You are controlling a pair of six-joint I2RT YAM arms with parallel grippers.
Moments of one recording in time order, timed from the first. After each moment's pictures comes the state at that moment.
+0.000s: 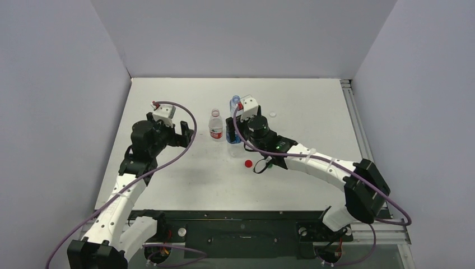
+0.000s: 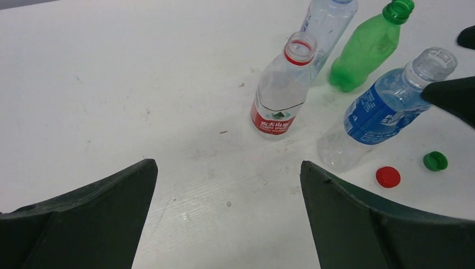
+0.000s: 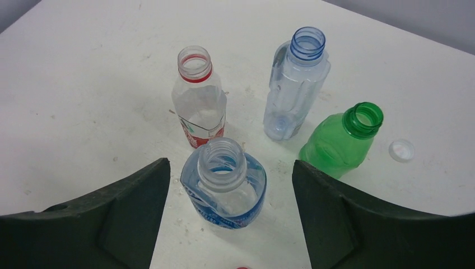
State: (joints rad) left arm -0.17 0.90 0.73 -0.13 0.21 -0.04; right arm 0.85 1.53 1.04 0.17 0.30 0.12
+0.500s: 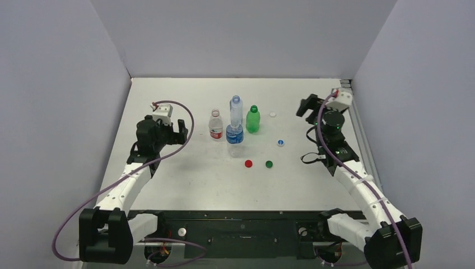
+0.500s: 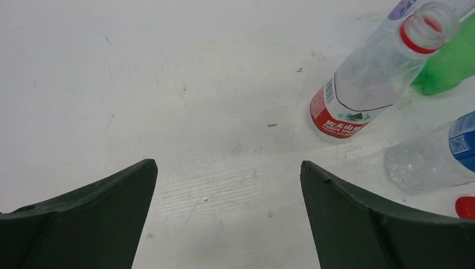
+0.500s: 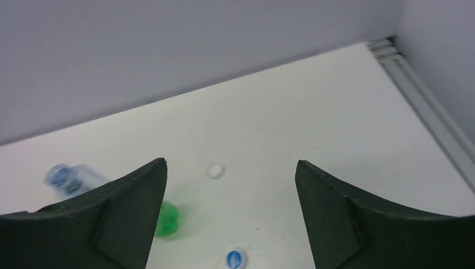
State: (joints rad) left arm -0.09 1.08 0.62 0.11 0.13 -0.03; right arm 0.37 1.05 0.84 0.13 0.33 0.28
